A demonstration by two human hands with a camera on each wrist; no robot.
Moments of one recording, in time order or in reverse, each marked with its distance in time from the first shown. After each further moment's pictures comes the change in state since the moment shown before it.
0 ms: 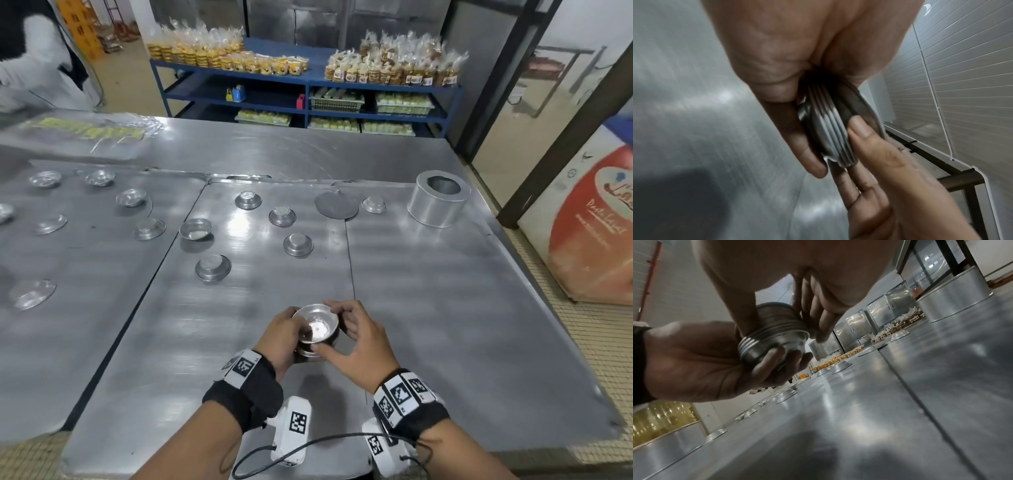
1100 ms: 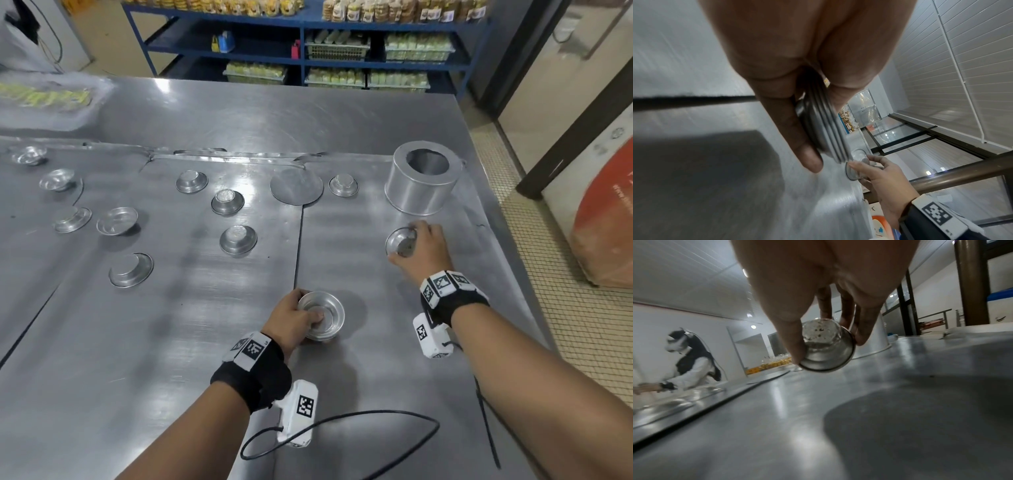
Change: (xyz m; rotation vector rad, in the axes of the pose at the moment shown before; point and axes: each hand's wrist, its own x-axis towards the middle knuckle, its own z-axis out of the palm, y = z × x) left_hand 0.107 0.001 0.152 0.163 0.104 -0.011; right_hand 0.191 0.144 -0.247 -0.690 0.258 0.233
